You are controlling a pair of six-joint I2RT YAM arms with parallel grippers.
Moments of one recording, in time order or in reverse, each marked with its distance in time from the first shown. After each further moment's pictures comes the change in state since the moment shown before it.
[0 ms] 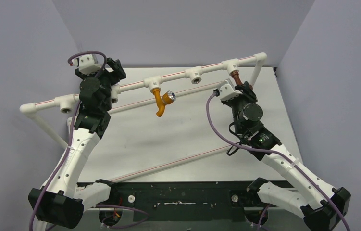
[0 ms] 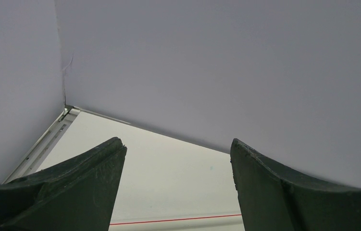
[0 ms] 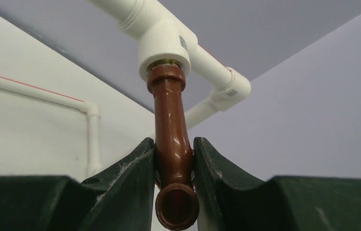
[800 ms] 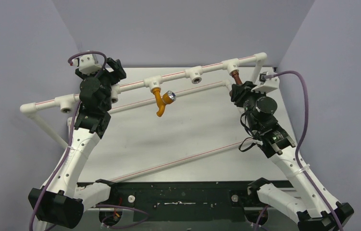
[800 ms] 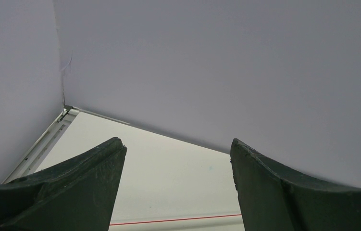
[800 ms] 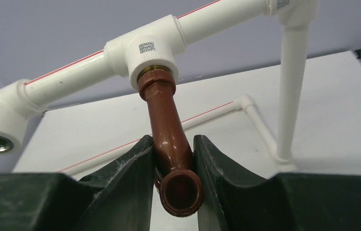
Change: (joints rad) left arm 0.000 -0.002 0.000 0.003 0.002 0.000; right arm -0.175 -0.045 0.099 -0.241 -0.220 1.212
